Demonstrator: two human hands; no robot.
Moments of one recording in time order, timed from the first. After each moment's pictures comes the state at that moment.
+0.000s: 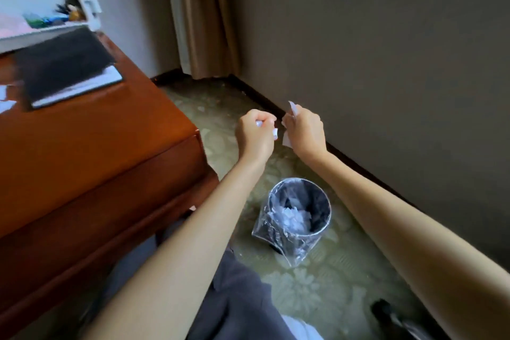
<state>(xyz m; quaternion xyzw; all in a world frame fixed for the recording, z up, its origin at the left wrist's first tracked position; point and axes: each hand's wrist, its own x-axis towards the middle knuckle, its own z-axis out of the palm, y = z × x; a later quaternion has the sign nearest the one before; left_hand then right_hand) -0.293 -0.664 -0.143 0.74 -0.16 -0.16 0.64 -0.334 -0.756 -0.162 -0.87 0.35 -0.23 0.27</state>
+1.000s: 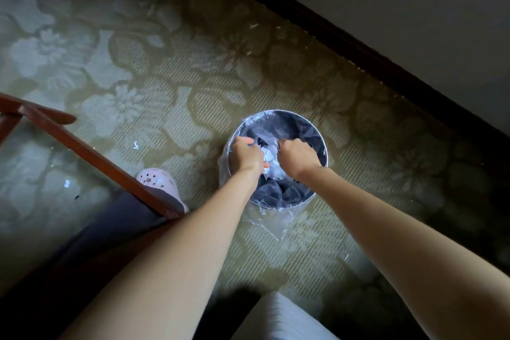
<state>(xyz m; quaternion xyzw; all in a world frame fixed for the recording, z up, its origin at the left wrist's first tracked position) -0.276 -0.835 -0.480 0.82 0.05 -0.45 0.35 -0.357 -0.895 -0.499 -0.84 0.42 0.22 0.26</state>
